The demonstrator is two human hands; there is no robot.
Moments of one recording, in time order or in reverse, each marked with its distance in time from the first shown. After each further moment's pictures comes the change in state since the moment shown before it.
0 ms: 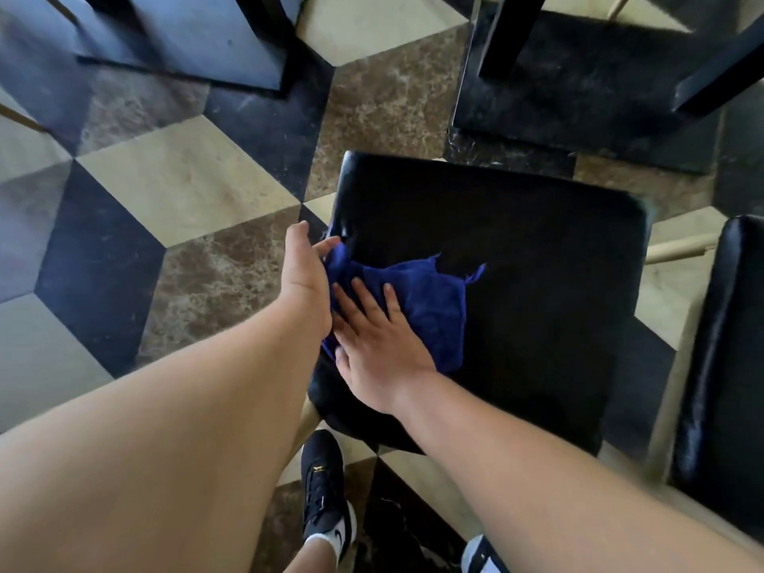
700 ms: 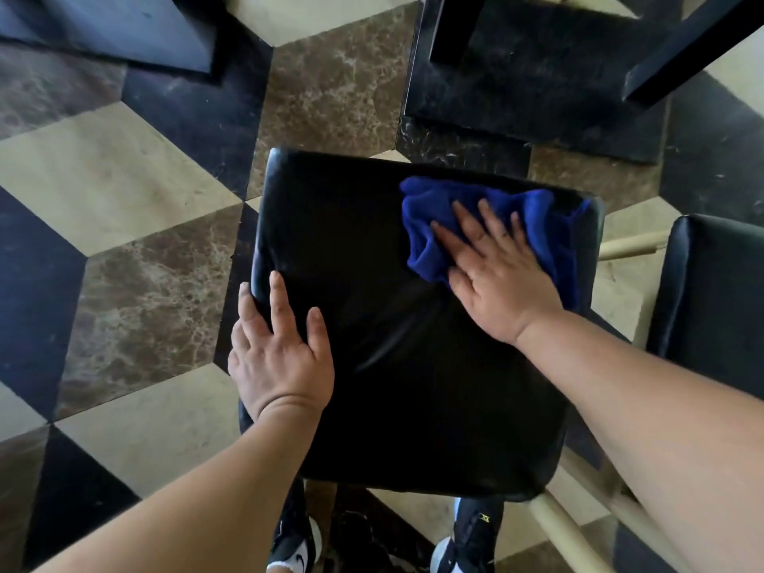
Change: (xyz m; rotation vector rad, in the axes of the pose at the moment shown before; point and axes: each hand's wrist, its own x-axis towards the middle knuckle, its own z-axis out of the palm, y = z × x) left_hand 0.005 -0.121 0.010 1.170 0.377 0.620; right_hand -0.050 0.221 -0.046 -0.066 0.188 0.274
